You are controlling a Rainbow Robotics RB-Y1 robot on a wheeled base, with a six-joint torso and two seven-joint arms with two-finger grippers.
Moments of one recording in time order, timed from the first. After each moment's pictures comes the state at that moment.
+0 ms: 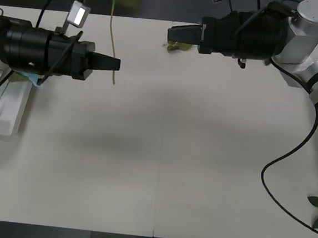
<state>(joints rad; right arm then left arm) -1.01 -0.52 0.37 -0.88 -2.20 1.28 2.52 -0.67 0.65 -0.12 -1.18 2.05 1.44 -2.39</state>
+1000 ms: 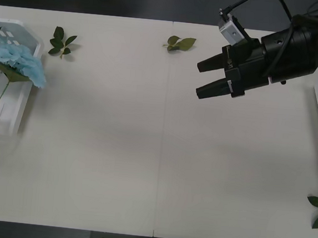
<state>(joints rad) -1.01 -1.00 0.85 -1.38 -2.31 1.07 2.70 -0.67 1.04 0.46 -1.18 1.09 1.79 -2.19</state>
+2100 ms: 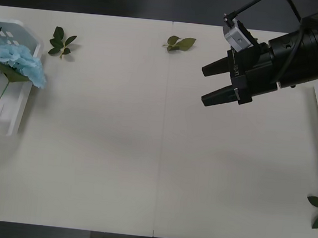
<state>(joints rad) -1.01 -1.09 0.90 -1.51 -2.33 1.02 2.70 -0.56 1.05 0.23 -1.12 0.72 1.58 -2.08</state>
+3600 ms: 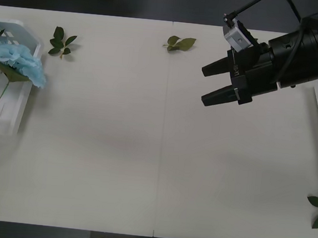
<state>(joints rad) -1.01 -1.09 0.90 -1.51 -2.33 1.02 2.70 -0.54 0.99 0.51 -1.29 0.85 1.77 -2.10</state>
